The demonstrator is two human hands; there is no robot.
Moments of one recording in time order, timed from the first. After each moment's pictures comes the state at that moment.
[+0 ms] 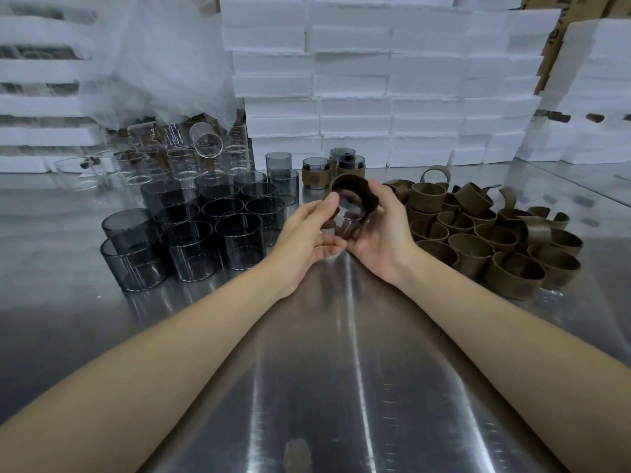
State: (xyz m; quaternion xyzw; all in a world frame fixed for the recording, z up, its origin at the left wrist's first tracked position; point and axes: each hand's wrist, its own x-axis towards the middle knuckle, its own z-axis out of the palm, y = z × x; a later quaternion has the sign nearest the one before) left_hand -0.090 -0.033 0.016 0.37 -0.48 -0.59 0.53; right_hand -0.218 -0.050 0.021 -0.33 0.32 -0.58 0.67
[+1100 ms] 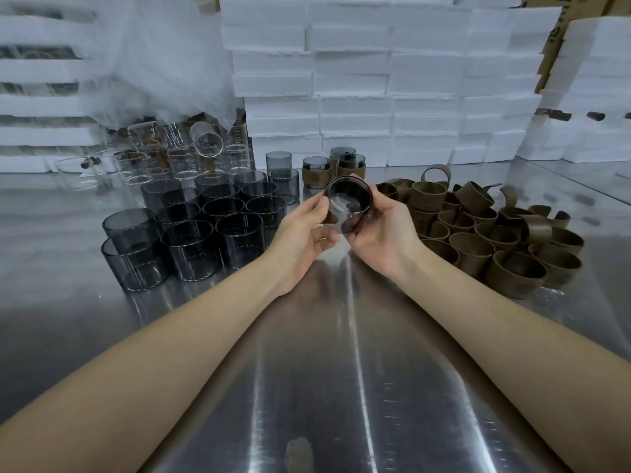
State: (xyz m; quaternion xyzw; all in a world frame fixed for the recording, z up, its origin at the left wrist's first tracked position) left_hand -0.085 -0.043 0.012 0.34 -0.48 -0.61 0.54; right_hand -0.221 -0.057 0.020 -0.27 0.24 -0.60 0.71
